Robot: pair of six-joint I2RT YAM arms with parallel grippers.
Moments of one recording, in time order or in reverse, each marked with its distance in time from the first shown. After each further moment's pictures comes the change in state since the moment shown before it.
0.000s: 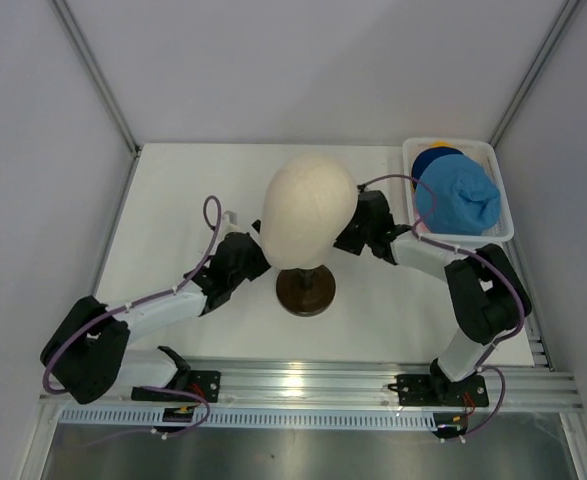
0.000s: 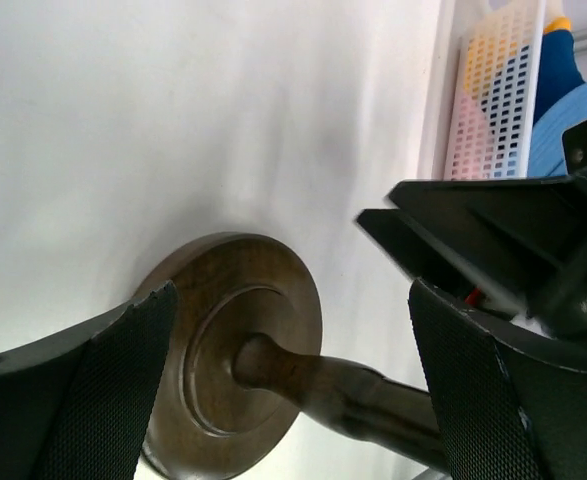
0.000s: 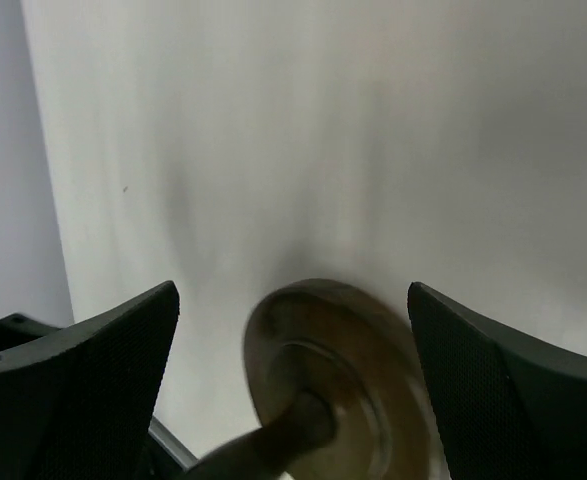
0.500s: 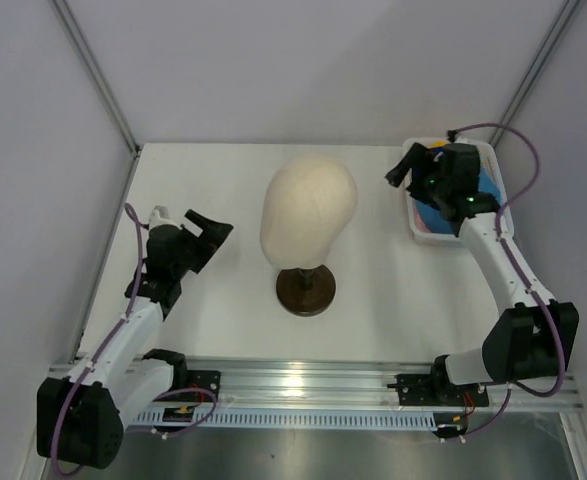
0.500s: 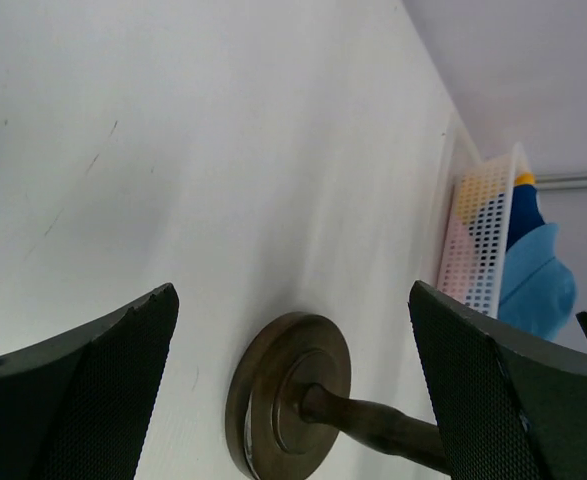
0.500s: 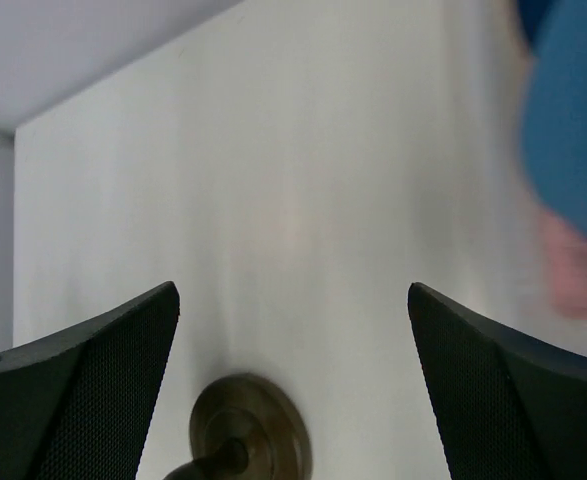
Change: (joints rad) left arm 0.483 -0.346 -0.047 -0.260 0.240 0.139; right arm -0.366 -0.275 0.256 -0.430 0.091 -0.282
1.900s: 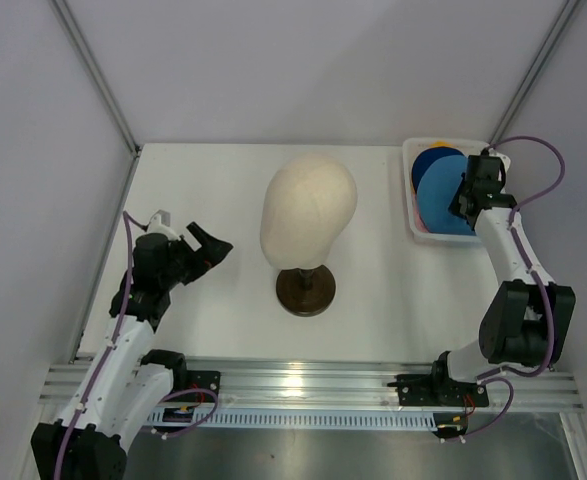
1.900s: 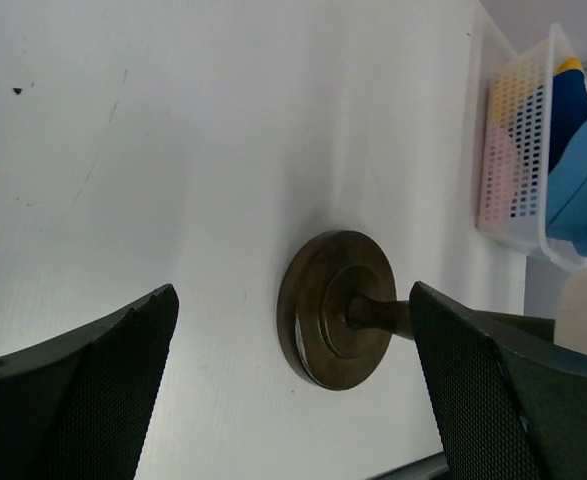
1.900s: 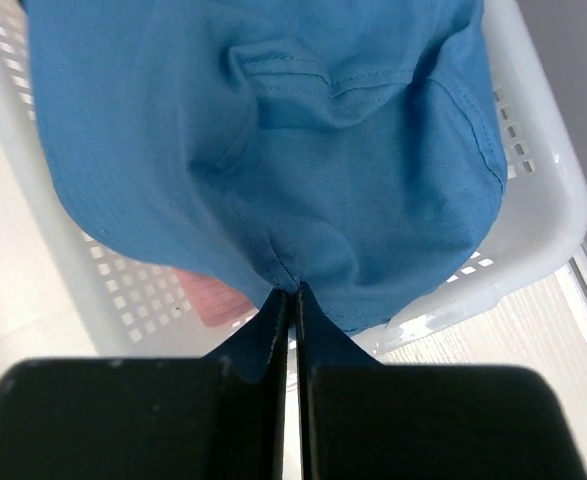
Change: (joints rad) left arm 0.067 -0.204 0.039 -0.297 0.152 0.232; right arm -0.267 0.080 -0.018 -0.141 0.361 -0.301
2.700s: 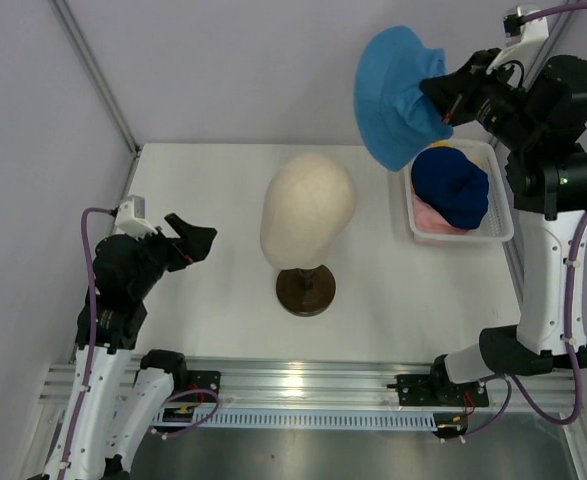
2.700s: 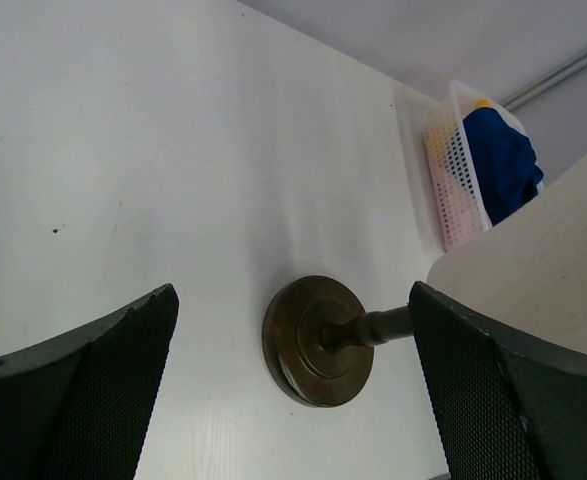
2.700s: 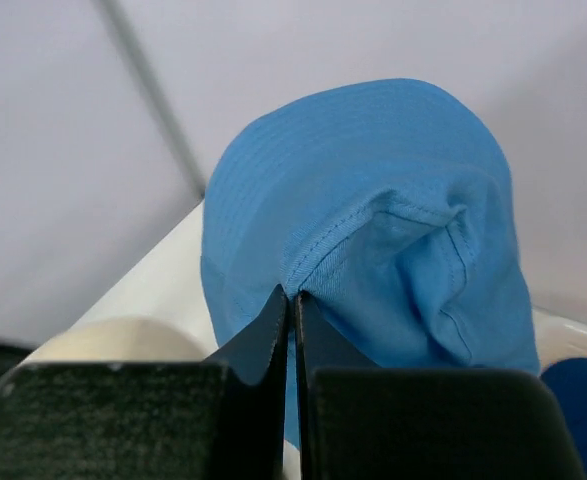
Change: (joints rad) left arm 0.002 -0.163 0.270 -0.186 -0.008 0.184; right arm 0.210 -0.035 1.001 -0.226 -0.653 -0.073
